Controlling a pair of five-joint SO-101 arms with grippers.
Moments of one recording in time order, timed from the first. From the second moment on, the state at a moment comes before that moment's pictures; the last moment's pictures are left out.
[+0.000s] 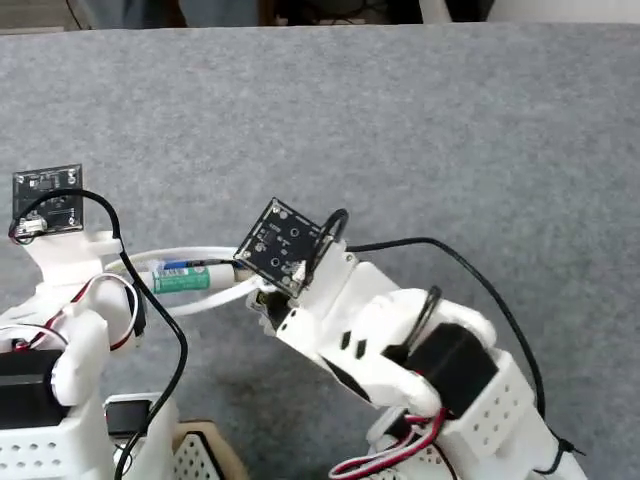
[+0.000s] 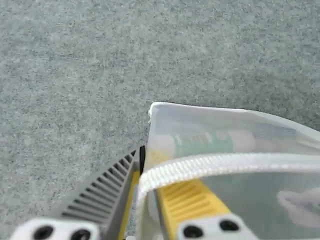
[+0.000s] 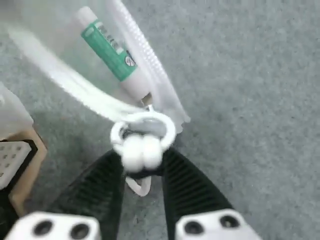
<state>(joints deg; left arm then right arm) -9.8 -64.5 23.3 99.8 3.3 -44.7 -54.8 25.9 83.7 14.4</state>
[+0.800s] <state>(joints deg) -9.8 -64.6 24.7 99.3 2.6 -50.7 -54.9 5.1 83.8 14.4</state>
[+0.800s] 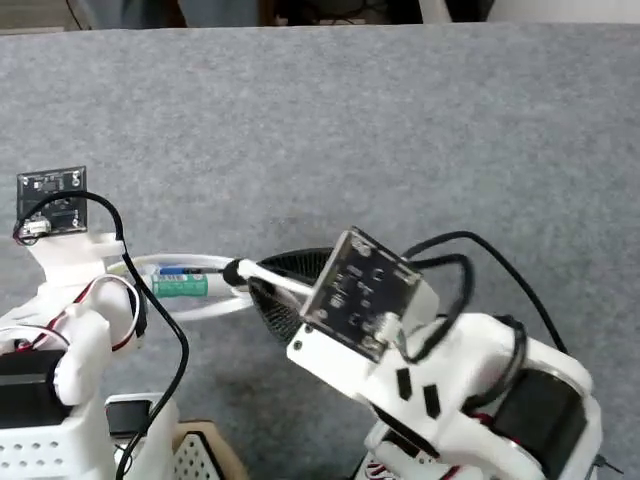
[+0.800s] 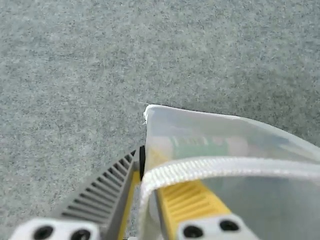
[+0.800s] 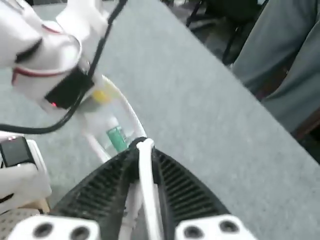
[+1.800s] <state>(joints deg) -9.3 -71.4 24.0 97.3 2.1 -50.7 -43.8 -15.0 83.8 20.4</state>
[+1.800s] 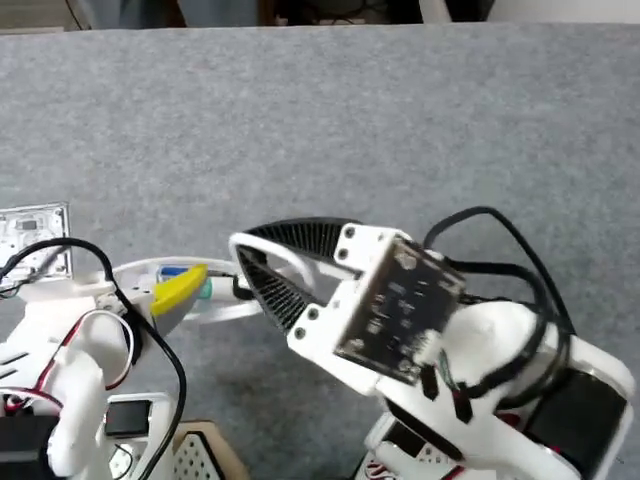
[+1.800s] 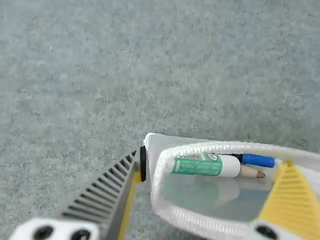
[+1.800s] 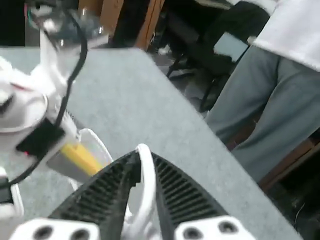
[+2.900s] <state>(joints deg) -6.9 -71.4 6.6 97.4 2.1 -28.8 -37.0 -26.5 74.8 24.5</state>
